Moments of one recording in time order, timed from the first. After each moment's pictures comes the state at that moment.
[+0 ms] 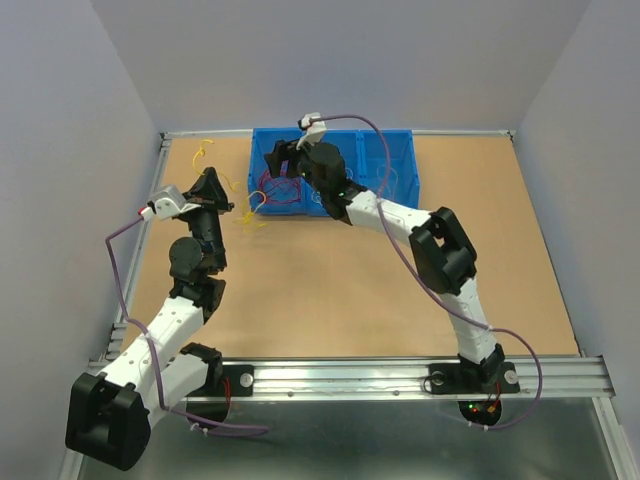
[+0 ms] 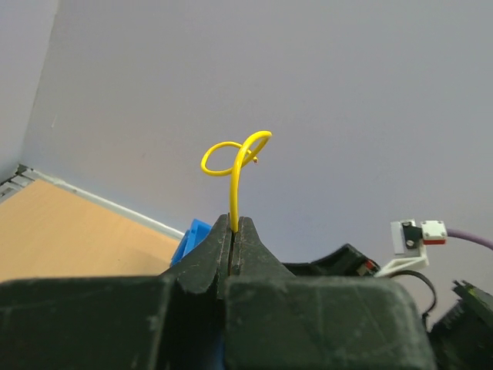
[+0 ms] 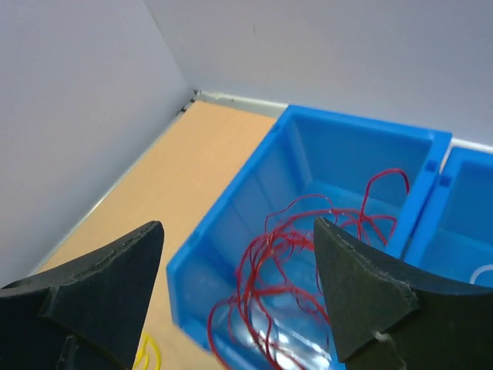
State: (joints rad) left arm -0.34 0.89 0.48 0.89 -0.51 -0.35; right arm 0.74 2.26 1.84 0.46 0.15 0.29
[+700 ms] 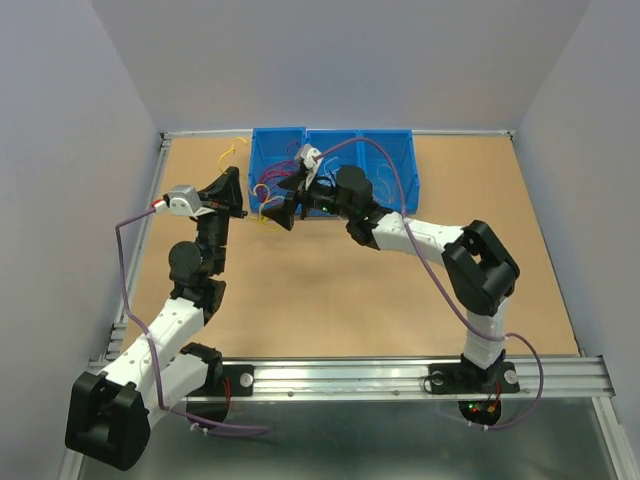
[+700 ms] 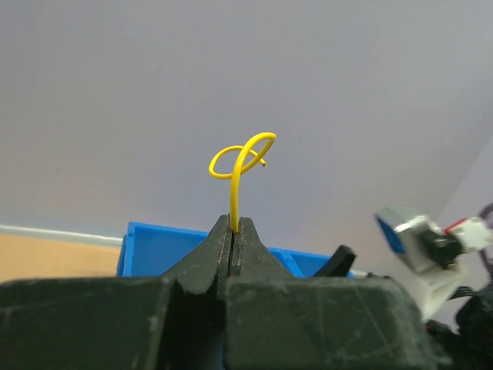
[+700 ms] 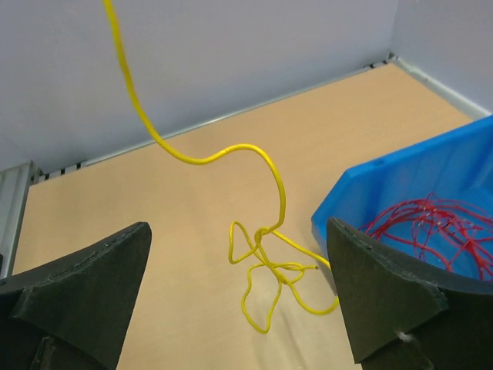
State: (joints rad) left arm -0.35 0.89 0.46 0.94 -0.22 -0.31; right arm 0.76 1.89 1.33 0.63 -0.47 0.13
